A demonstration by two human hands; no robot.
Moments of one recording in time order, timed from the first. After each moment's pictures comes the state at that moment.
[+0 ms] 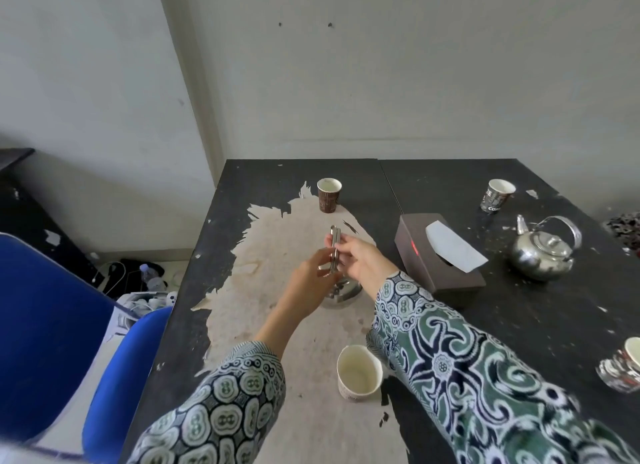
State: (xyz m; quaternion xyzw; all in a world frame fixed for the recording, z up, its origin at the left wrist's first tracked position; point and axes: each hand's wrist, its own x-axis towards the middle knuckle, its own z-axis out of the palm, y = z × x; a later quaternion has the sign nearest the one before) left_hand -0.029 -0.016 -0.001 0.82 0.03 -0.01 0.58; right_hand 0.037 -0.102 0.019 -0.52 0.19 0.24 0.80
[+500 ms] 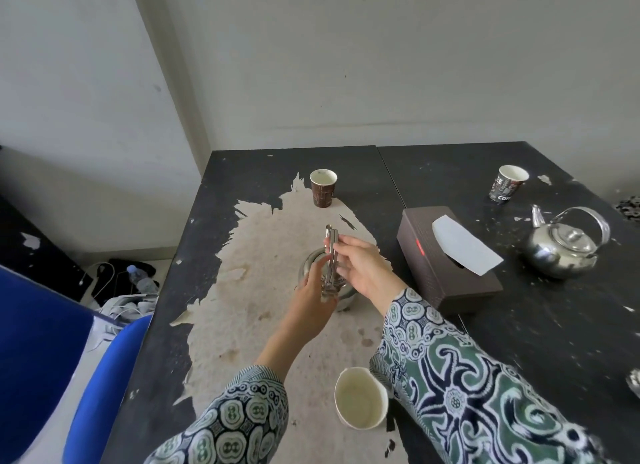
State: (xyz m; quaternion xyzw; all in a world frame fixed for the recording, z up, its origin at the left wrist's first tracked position) left_hand 0.004 -0.020 -0.064 0.88 0.00 -0.03 0.47; right_hand 0.078 -0.118 -0.032 -0.60 0.13 0.21 0.76
